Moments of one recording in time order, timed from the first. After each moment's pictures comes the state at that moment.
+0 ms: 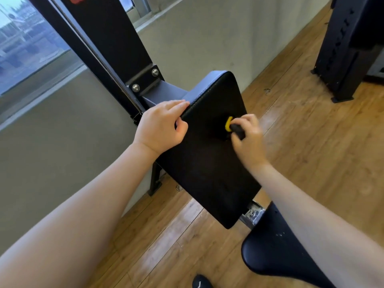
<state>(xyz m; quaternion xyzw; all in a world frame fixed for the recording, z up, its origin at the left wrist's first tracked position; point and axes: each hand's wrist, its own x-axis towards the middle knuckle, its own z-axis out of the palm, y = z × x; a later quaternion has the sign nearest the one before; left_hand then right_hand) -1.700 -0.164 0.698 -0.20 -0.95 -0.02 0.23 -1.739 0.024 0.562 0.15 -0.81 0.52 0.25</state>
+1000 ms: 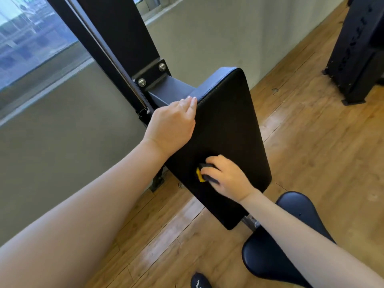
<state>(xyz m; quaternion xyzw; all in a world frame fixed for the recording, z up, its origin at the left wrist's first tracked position) -1.703 -0.158 0.692 -0.21 -0.93 0.19 0.24 -1.690 -0.008 0.518 0.47 -0.78 0.36 0.21</state>
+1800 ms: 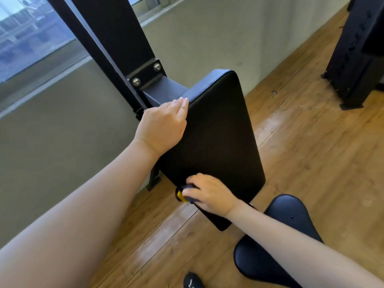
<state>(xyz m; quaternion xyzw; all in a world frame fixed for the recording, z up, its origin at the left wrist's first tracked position) -1.705 -0.158 0.687 -0.22 -0.91 0.21 0.29 -1.663 -0.020 0.517 0.56 -0.76 0.31 0.15</state>
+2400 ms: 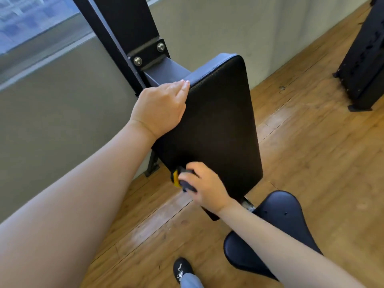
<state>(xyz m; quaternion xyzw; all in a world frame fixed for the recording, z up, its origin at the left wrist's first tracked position) -1.705 -0.162 0.682 -0.21 -0.90 0.20 0.31 -1.650 -0.016 0.512 0.44 -0.77 0.43 0.16</state>
